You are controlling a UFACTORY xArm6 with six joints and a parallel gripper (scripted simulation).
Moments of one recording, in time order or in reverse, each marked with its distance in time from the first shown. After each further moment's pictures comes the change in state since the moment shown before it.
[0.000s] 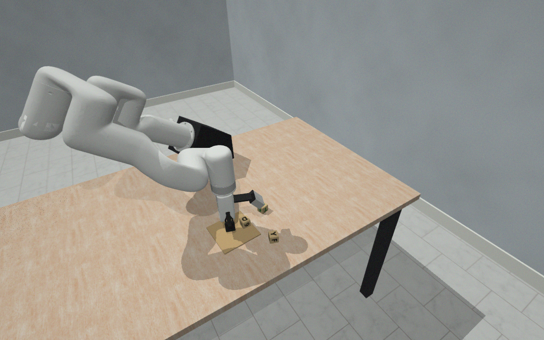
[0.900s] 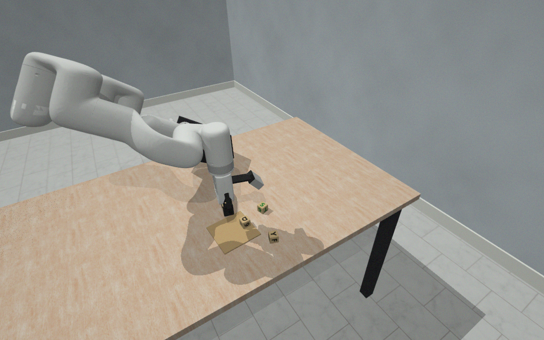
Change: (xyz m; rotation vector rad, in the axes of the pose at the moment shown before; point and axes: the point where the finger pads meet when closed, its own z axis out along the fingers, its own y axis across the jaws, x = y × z) arm 0.002 -0.002 -0.071 -0.001 -0.003 -0.085
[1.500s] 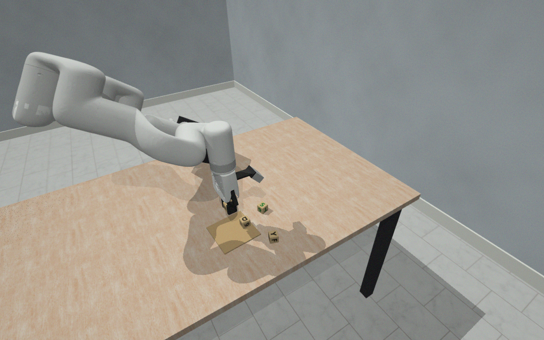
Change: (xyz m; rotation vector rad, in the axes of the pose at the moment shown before) arm 0.007 -0.005 0.000 0.002 0.001 -0.247
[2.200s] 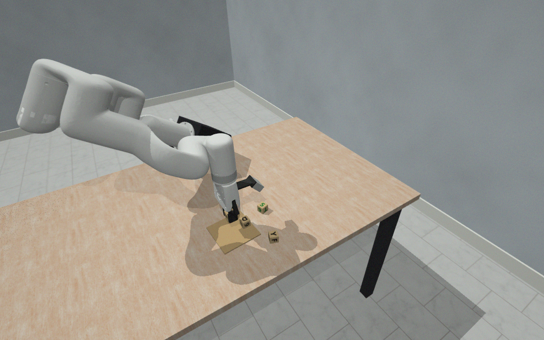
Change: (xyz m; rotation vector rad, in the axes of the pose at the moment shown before) arm 0.000 -0.001 0.039 0.003 0.000 -0.003
